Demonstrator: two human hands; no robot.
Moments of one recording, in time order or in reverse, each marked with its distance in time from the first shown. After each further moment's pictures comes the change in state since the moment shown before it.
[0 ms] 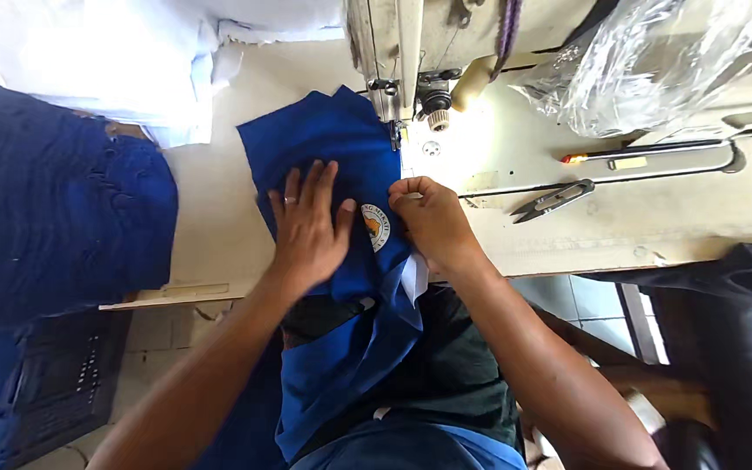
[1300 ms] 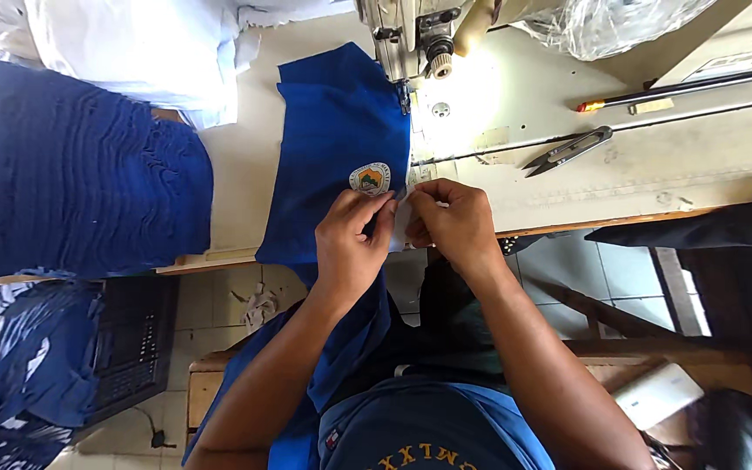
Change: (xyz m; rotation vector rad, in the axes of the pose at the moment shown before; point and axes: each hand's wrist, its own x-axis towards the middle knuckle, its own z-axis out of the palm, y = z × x) left_hand -0.065 0.064 0.004 -0.277 0.385 0.122; right_hand -0.065 0.020 0.001 -0.010 0.087 -0.120
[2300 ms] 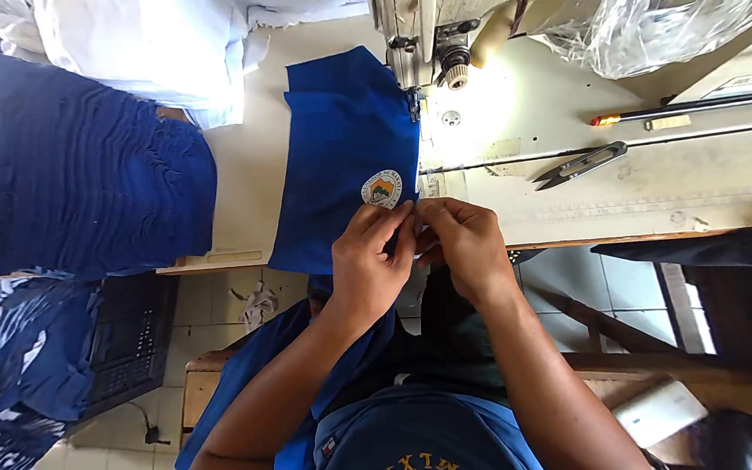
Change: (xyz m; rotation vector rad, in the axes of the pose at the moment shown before) left_hand -0.004 0.019 0.005 -0.041 0.002 -0.024; right_hand -0.006 -0.001 -0.001 0.184 -0.069 0.030
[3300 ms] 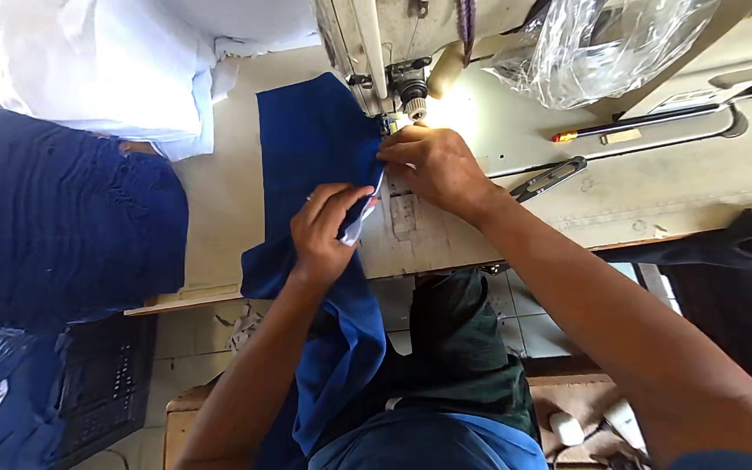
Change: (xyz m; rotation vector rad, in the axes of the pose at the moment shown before) left_hand 0.052 -0.069 0.015 0.029 0.131 0.409; right_hand 0.140 -0.016 -0.043 -1.013 -0.168 -1.048
